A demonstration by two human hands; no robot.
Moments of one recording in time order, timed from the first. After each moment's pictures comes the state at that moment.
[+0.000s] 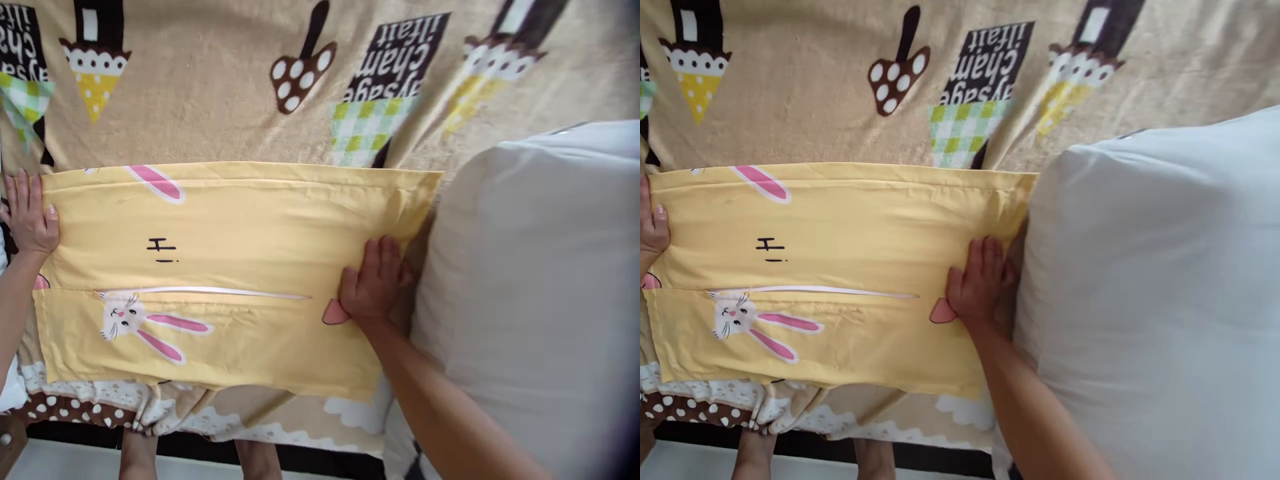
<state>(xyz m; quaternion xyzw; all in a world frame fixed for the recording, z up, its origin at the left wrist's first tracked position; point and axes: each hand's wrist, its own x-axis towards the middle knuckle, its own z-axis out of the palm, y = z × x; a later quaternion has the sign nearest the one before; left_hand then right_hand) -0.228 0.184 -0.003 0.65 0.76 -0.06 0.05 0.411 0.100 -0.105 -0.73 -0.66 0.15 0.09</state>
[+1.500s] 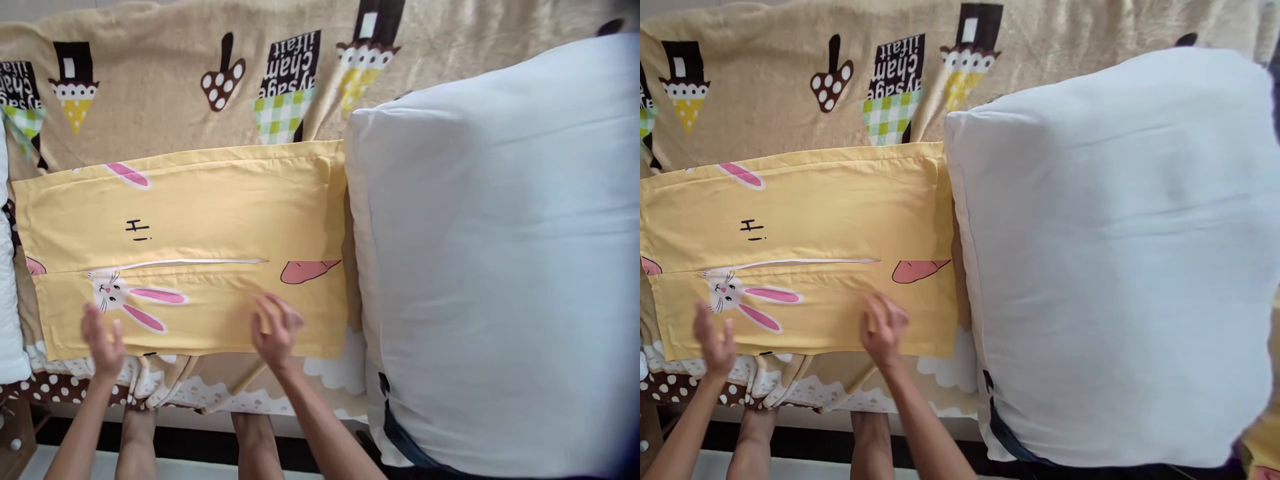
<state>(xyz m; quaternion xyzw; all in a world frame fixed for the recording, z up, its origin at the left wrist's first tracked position) -0.056 -0.092 0.020 0.60 0.79 0.13 0.08 0.296 -0.051 -0.028 -0.66 -0.71 0.12 0.21</state>
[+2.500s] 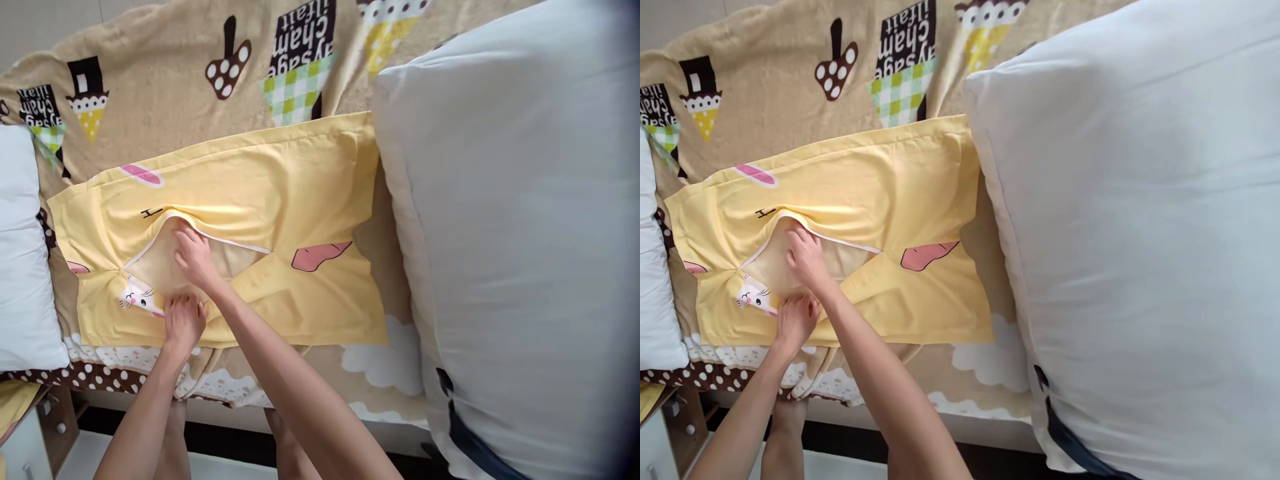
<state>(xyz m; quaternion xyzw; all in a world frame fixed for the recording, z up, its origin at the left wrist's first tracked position) 0.055 -0.017 0.031 0.64 0.69 -0.17 0.30 0.129 0.096 -0.006 -0.56 -0.67 0.45 0.21</state>
